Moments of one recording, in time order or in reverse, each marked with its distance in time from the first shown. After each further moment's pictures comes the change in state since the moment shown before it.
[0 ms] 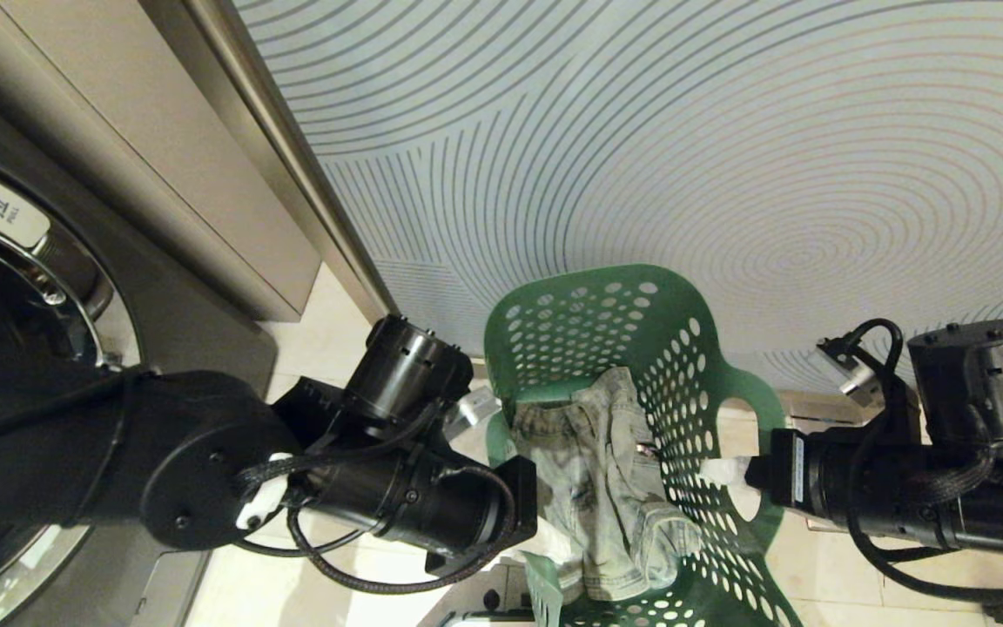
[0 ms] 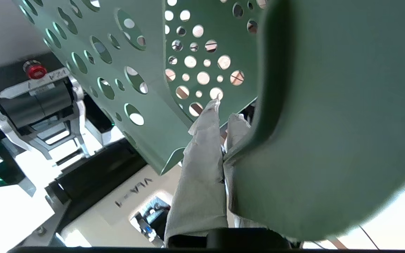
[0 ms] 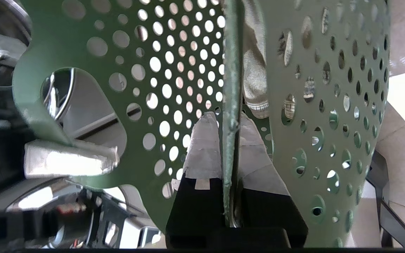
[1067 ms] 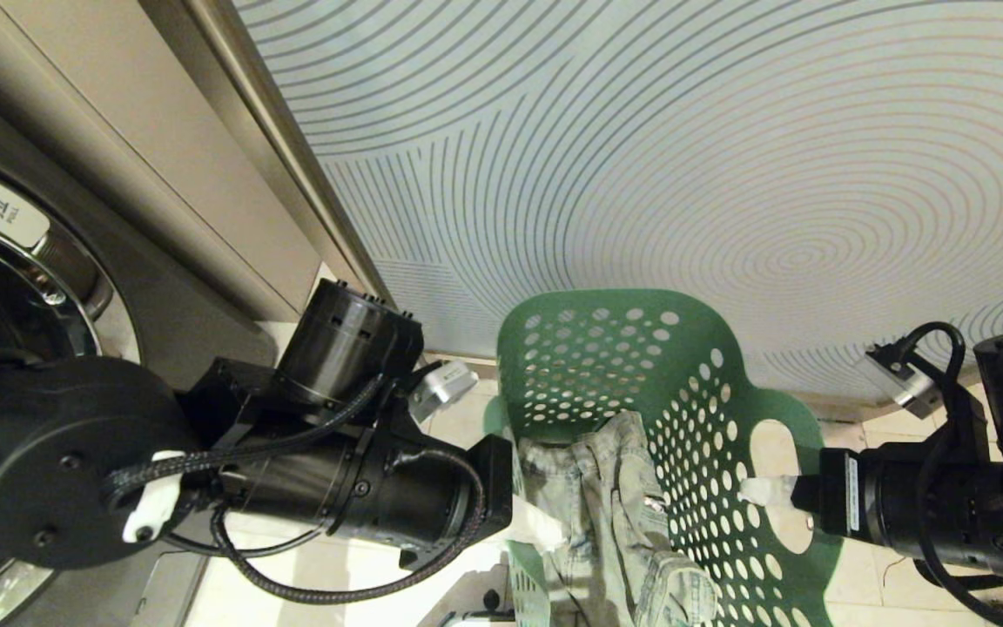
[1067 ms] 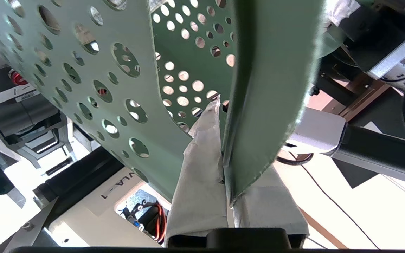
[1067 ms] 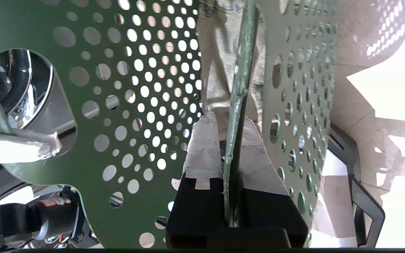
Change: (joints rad) left arm -0.006 -0.124 0.023 0.005 0.009 -0.018; right arm 0.008 -0.115 -0.007 0.160 -0.067 -0.034
